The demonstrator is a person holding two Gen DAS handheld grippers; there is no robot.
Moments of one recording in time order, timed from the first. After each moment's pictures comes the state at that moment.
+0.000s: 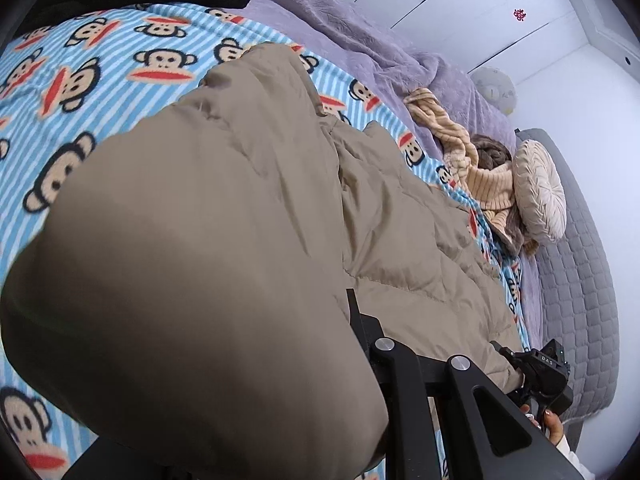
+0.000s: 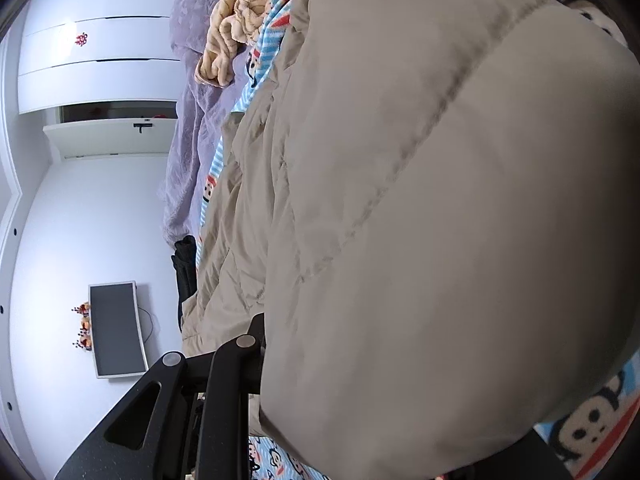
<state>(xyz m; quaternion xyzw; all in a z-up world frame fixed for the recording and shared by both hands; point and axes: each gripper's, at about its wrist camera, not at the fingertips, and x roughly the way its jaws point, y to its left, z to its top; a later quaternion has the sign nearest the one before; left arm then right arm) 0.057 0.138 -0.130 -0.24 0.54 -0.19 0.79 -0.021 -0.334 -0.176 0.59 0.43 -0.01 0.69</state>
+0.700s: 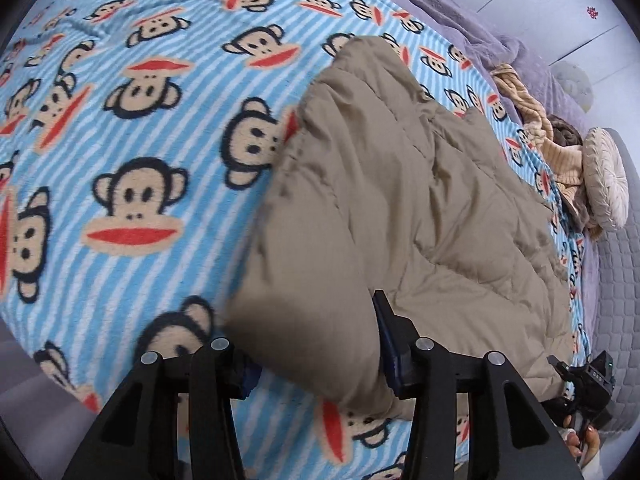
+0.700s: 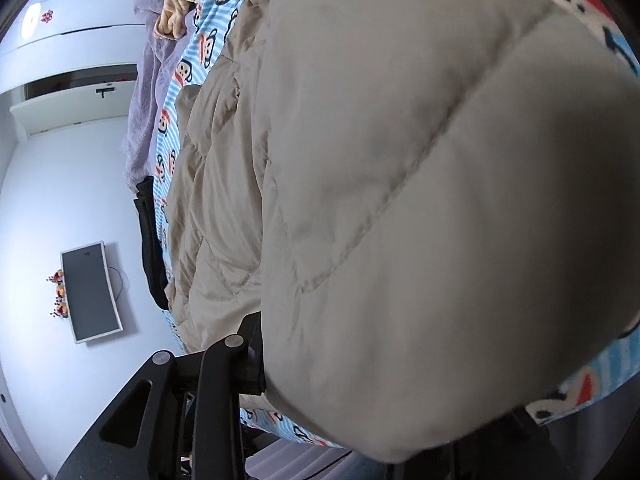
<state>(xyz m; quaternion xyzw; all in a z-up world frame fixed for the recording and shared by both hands) -0.116 0.199 -0.130 -0.20 0.61 -0.03 0.77 -0.144 -0.317 -0.178 0.56 0.53 -0.01 0.64</state>
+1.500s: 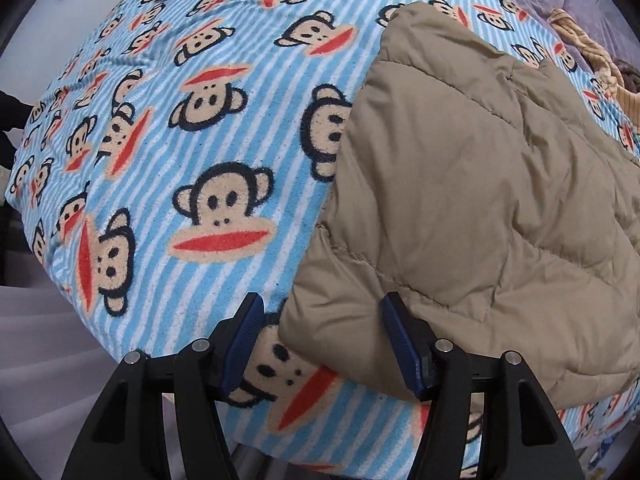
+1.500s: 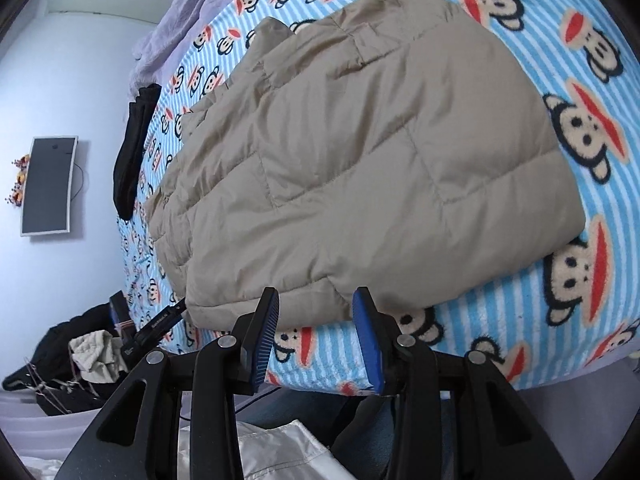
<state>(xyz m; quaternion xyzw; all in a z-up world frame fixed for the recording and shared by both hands) -0.094 0.190 -0.135 -0.05 0.66 0.07 0.75 -0.152 -0.294 -0.104 0.38 0.61 0.04 0.70</state>
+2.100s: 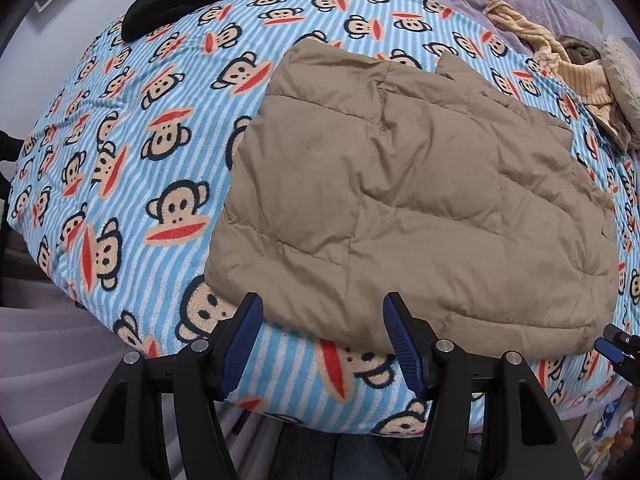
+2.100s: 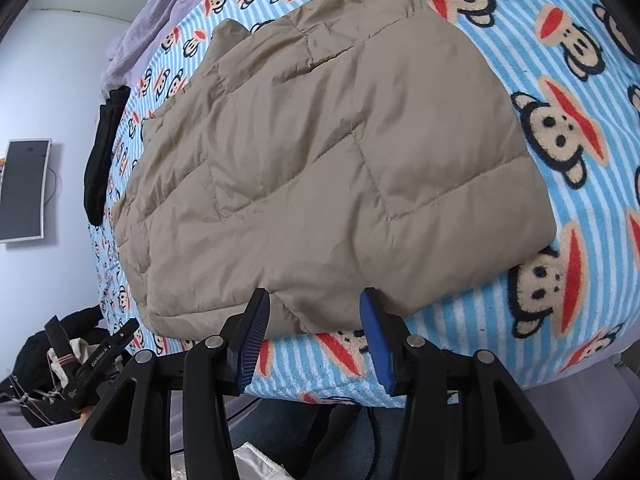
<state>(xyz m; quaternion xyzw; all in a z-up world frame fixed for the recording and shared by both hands) -0.128 0.111 -0.070 -0.02 0.64 0.02 0.77 -0.158 -0.315 -0.124 0.37 0.63 0.01 0.69</state>
